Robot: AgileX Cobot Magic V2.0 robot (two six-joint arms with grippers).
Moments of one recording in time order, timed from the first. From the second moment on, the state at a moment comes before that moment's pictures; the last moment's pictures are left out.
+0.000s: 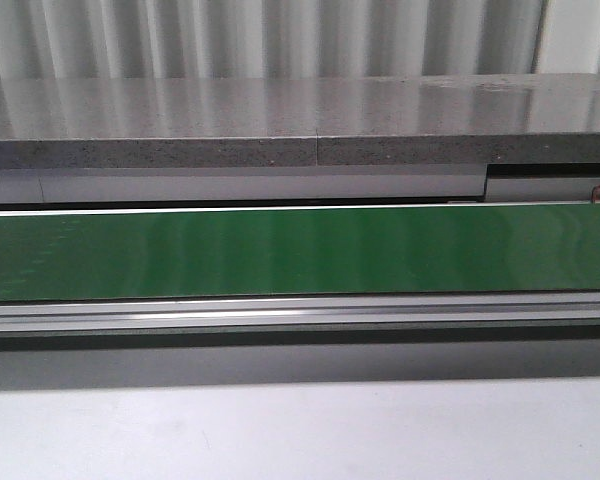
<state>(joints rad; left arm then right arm) 0.36 1.43 -1.19 -0.69 0.70 0.99 -0.12 0.43 -0.51 0.25 0.48 -0.27</state>
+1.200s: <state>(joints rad) 0.12 0.50 -0.41 -0.88 0.49 0.99 -0.12 0.43 -0.51 0.25 0.48 -0.27</state>
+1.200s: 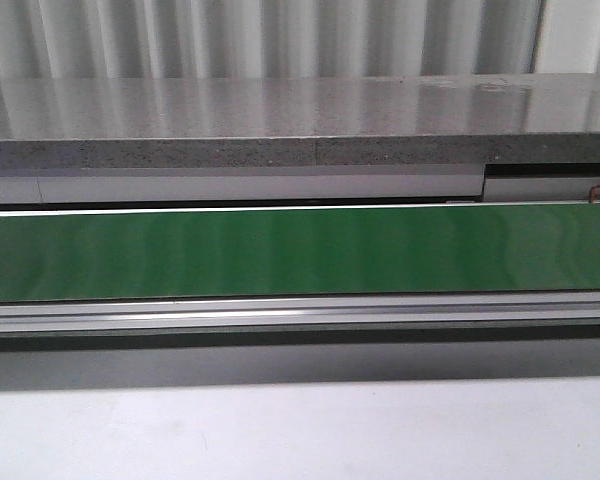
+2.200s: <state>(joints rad) -0.01 0.50 -0.36 -0.72 0.19 0.80 -0.12 0.43 -0.51 0.25 0.48 -0.27</state>
